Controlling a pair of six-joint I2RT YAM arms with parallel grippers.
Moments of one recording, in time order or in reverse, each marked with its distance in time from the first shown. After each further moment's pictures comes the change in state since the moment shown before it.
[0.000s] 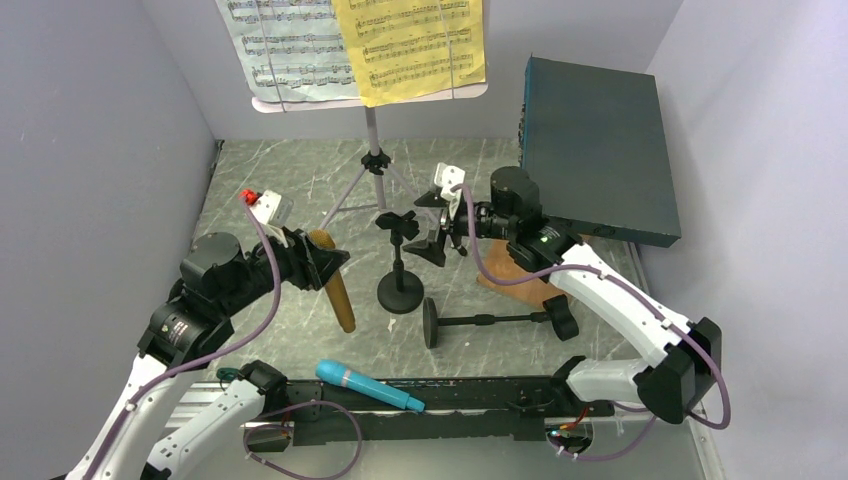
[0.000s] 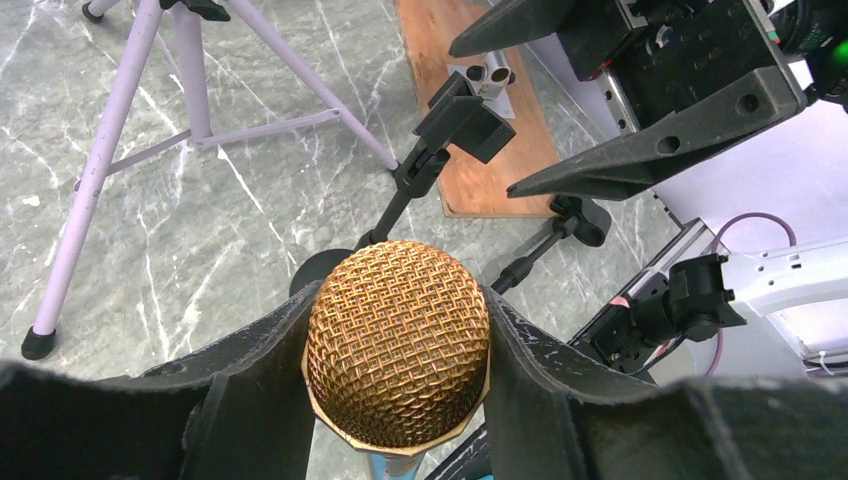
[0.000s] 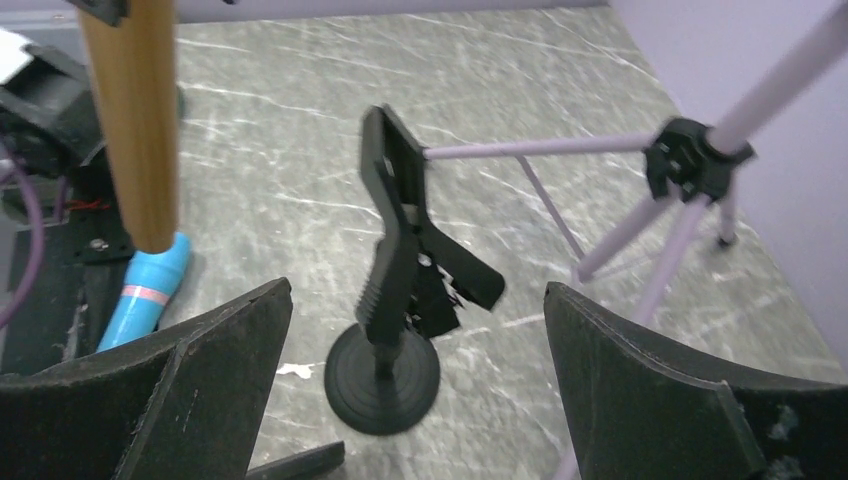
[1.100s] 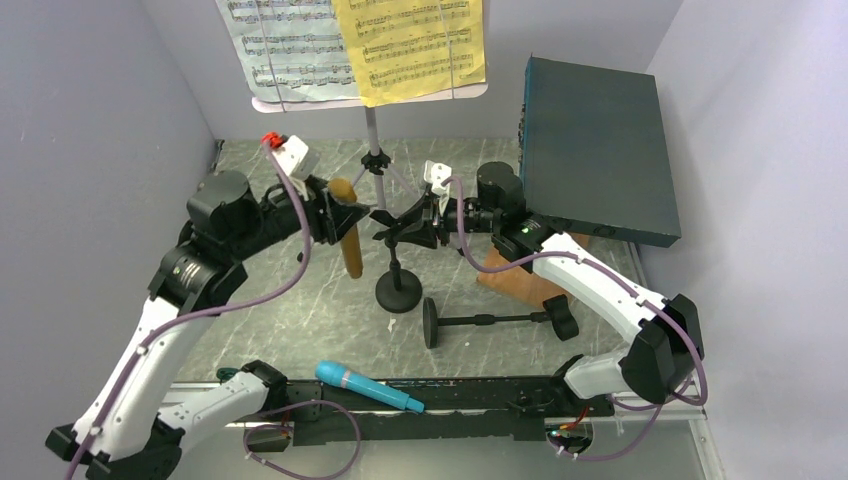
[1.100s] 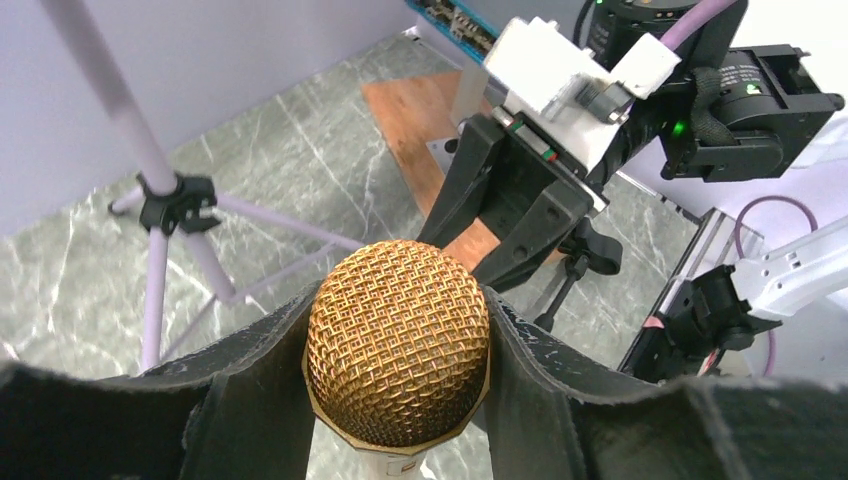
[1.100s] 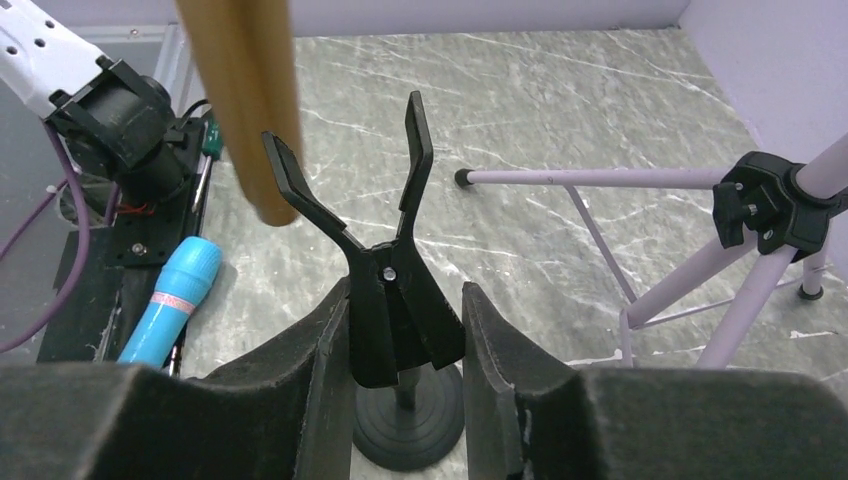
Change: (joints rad) left arm 0.000 0.272 0.296 0.072 0.111 0.194; right arm -0.012 0.127 0.003 0.129 -0.162 0.042
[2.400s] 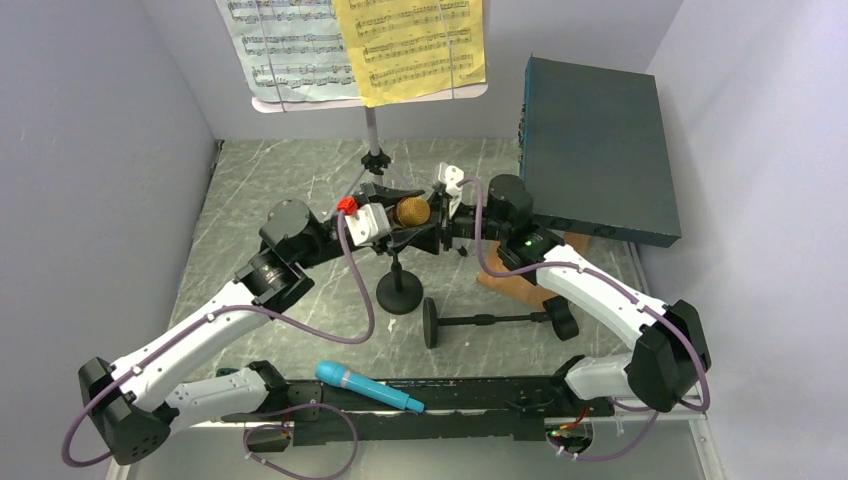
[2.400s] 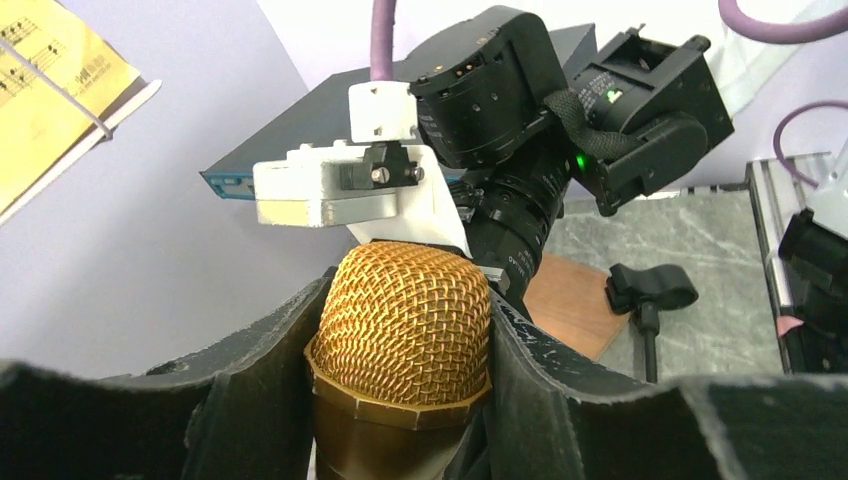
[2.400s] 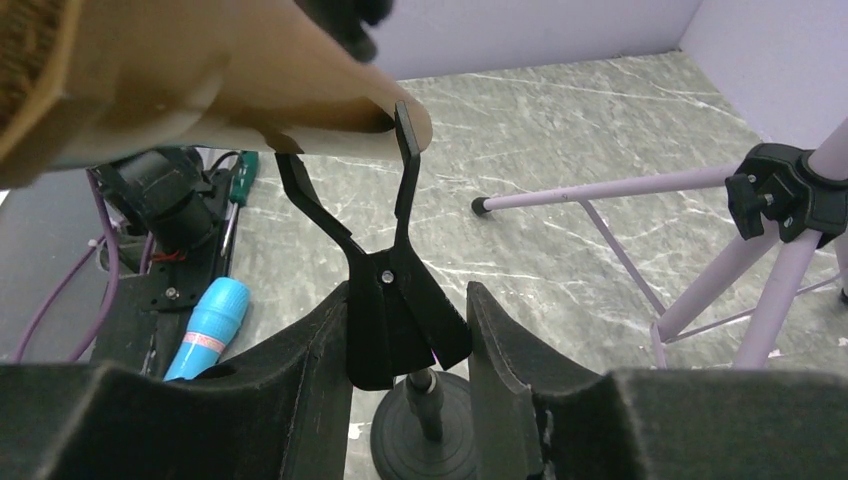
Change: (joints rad) left arm -0.261 0.119 -0.305 0.723 0.135 0.476; right arm -0.010 -0.045 -0.130 0.227 -0.022 0.171
